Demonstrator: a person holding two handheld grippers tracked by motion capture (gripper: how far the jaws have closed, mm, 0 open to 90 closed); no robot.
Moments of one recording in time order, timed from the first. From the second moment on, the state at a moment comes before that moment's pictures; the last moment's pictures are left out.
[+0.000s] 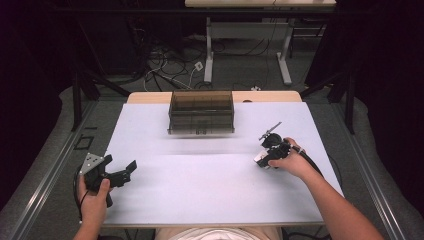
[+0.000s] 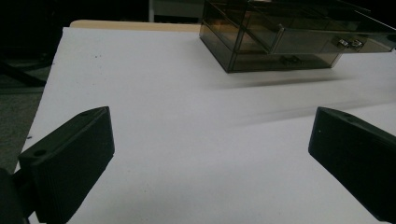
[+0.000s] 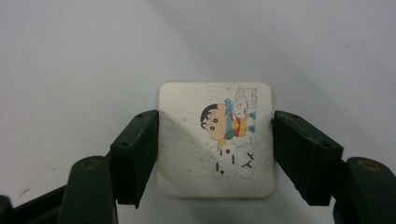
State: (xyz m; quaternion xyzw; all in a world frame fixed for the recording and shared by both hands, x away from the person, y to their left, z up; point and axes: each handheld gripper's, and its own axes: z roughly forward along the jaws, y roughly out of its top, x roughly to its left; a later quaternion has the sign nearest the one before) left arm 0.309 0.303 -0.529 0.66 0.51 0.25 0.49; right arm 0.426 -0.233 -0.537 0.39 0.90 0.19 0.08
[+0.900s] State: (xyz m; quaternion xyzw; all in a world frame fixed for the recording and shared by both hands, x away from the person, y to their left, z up) left arm 0.309 0.303 -0.529 0.66 0.52 0.25 0.49; right arm 0.419 -0.226 -0.531 0.37 0.89 0.24 0.11
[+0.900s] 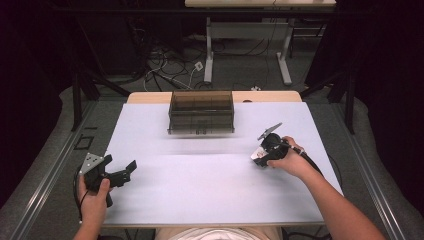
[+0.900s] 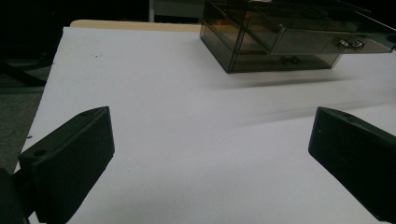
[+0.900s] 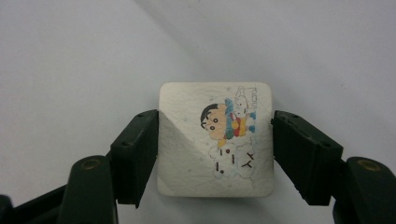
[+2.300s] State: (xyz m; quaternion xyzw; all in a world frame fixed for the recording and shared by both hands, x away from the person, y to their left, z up) left arm 0.309 0.303 -0.529 0.66 0.51 0.25 0.49; right arm 0.420 -0.183 -0.493 0.29 0.91 0.27 0.13
